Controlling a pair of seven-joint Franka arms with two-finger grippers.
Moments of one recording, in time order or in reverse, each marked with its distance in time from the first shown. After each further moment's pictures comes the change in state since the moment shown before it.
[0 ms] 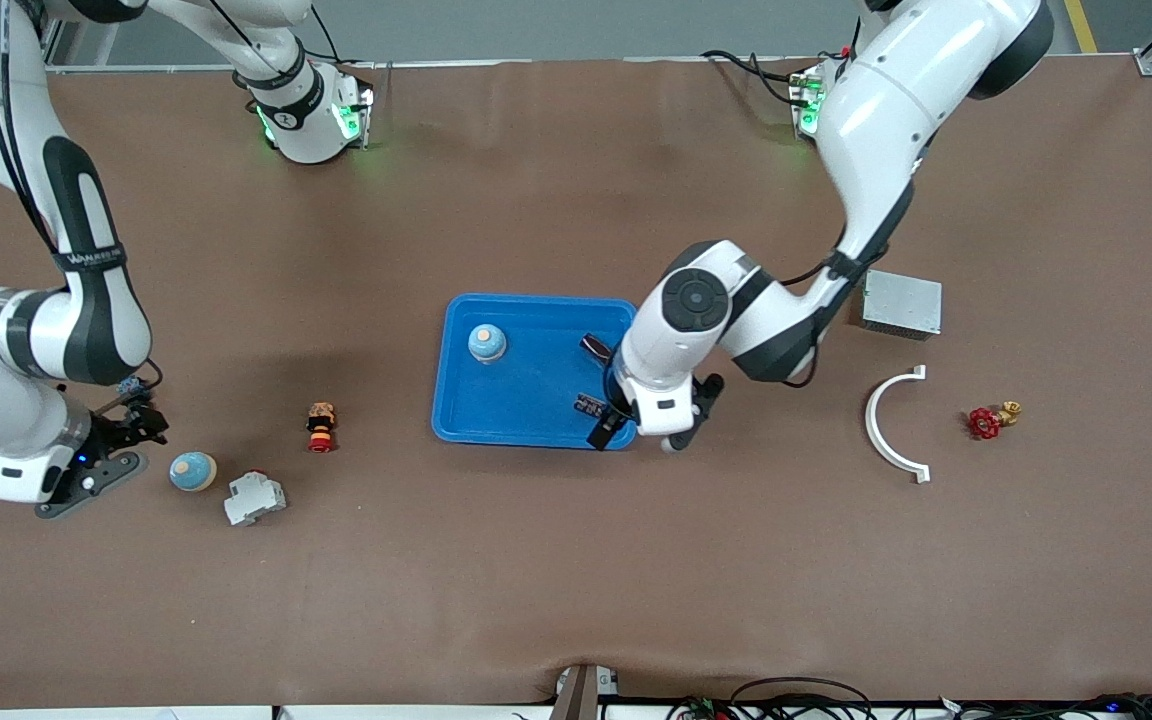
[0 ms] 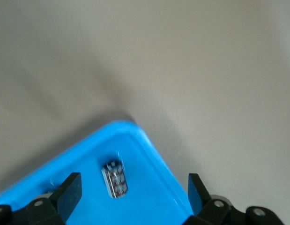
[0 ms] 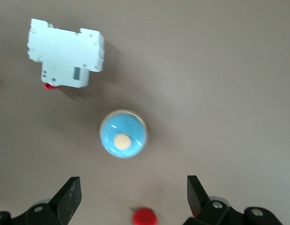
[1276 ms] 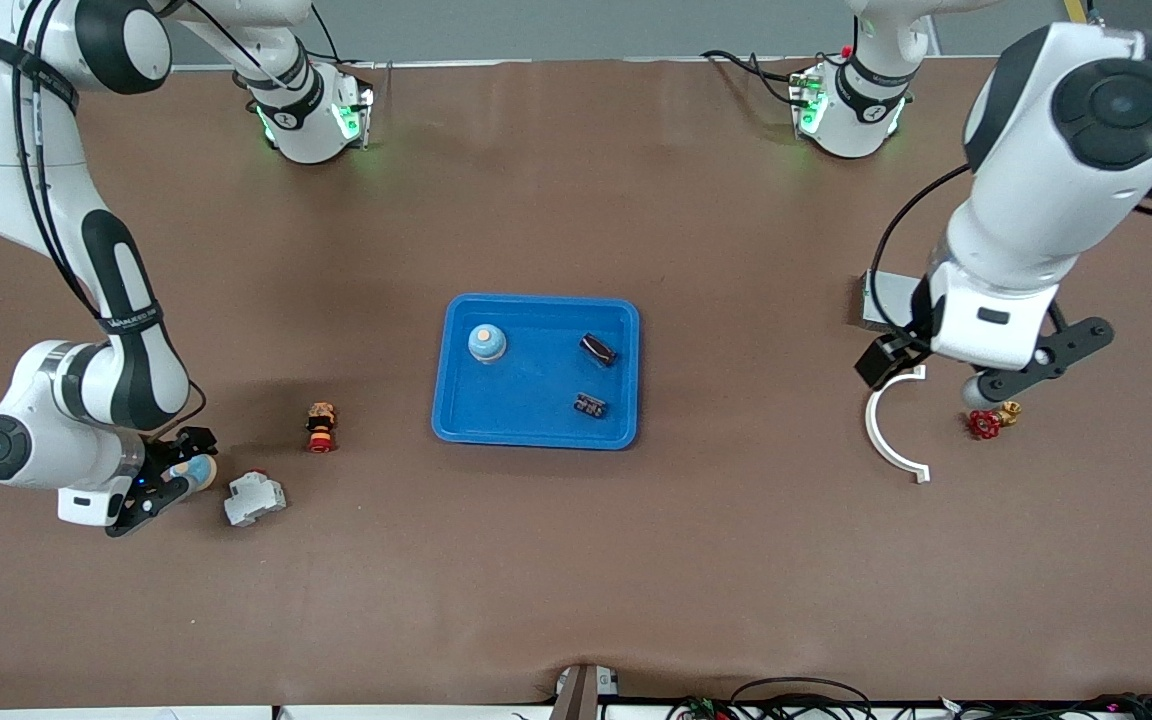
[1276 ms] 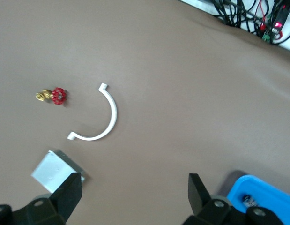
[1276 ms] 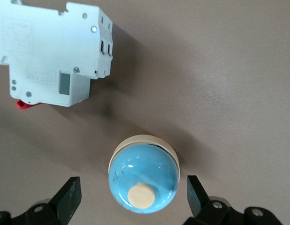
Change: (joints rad) left arm 0.348 -0.494 -0.002 0.001 -0.053 -0.587 0.868; right arm -0.001 0.183 0.008 0.108 0.045 -0.022 -0.018
